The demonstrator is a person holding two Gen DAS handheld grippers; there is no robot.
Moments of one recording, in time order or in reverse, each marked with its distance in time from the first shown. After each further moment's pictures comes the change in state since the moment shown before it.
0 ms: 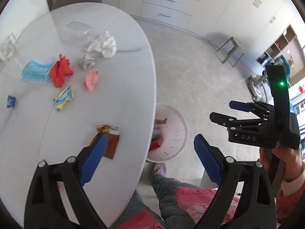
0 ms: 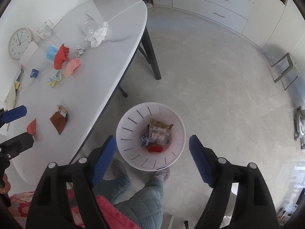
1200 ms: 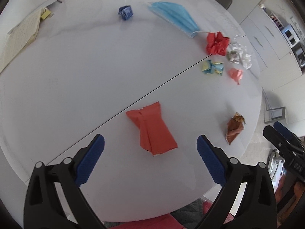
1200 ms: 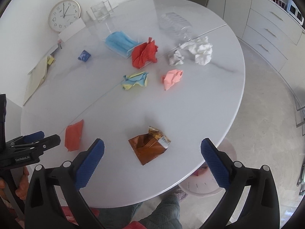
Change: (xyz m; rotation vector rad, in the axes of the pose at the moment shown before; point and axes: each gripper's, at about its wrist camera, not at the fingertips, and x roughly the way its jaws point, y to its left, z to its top) left arm -0.030 0.213 -0.123 -0.646 0.005 0.229; right arm 0.019 0.202 0.024 -0.274 -0.050 0.146
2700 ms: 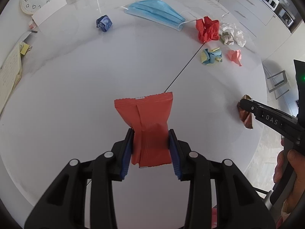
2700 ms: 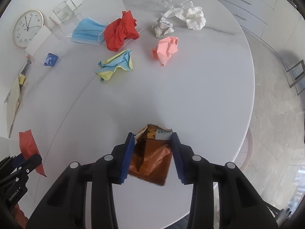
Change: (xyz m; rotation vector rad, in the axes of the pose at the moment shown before) left arm 0.011 0.002 0.014 0.290 -0.009 0.021; right arm 0.070 0.015 -0.004 0.237 0.056 -0.090
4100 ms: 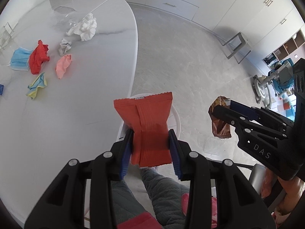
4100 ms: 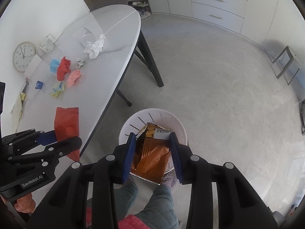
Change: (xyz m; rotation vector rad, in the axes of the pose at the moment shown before) left arm 0.001 -0.316 0.018 0.304 0.055 -0.214; right arm -0.110 -0.246 -0.039 0.065 -0.080 0.009
